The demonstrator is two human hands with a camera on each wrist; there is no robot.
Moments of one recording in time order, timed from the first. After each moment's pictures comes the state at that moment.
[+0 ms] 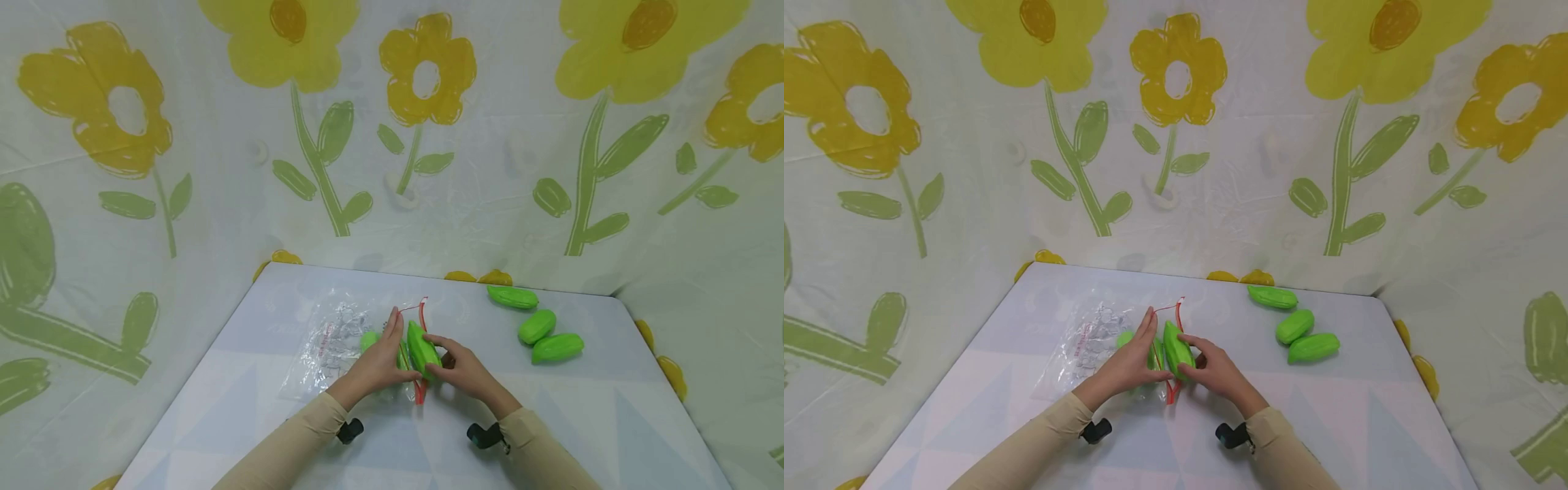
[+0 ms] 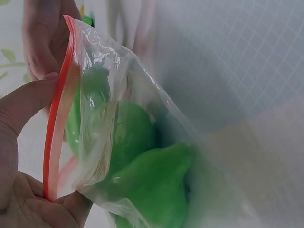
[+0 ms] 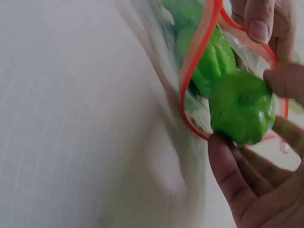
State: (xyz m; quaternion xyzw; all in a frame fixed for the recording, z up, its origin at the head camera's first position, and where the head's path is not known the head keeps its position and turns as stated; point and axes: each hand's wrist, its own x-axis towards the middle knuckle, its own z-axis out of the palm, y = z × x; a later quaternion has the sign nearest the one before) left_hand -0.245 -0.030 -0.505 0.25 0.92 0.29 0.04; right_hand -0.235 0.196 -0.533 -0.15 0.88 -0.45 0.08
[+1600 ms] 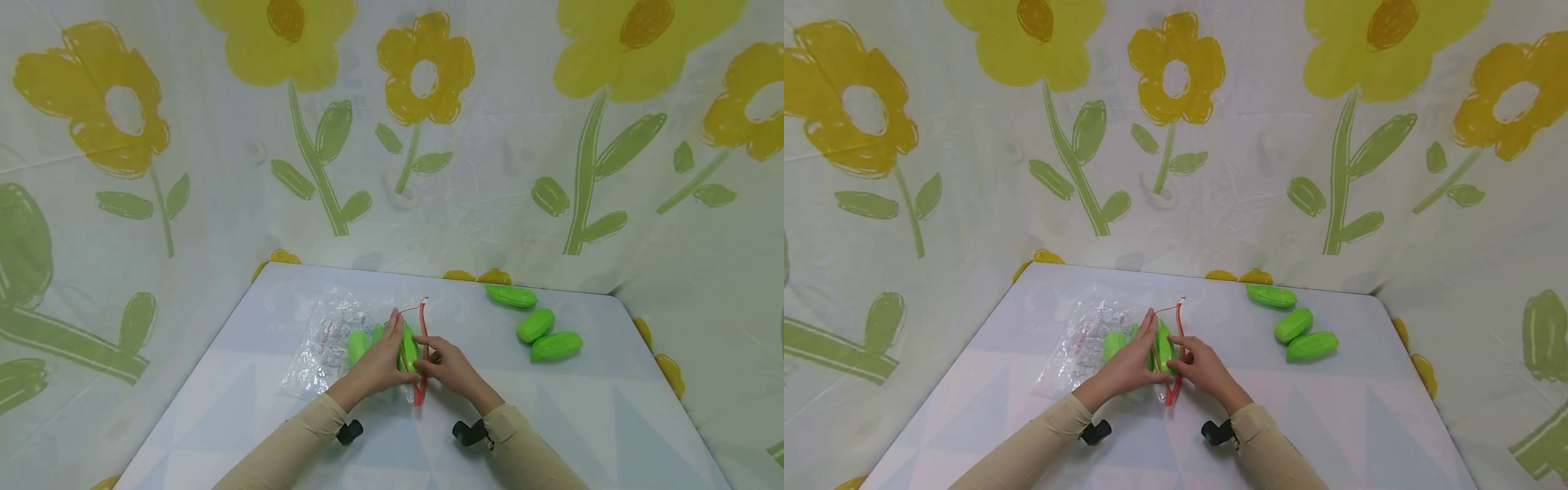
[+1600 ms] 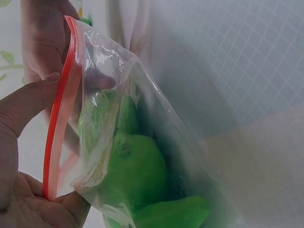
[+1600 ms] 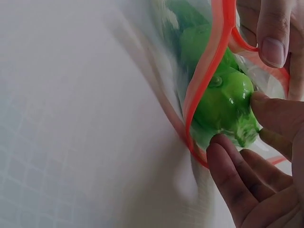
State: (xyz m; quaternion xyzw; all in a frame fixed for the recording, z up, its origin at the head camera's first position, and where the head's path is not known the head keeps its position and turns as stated) left_hand -0.239 -0.028 -0.504 0.26 0.92 0.30 0.04; right_hand -0.244 0.176 -0.539 -0.14 0.87 -0.46 0.09
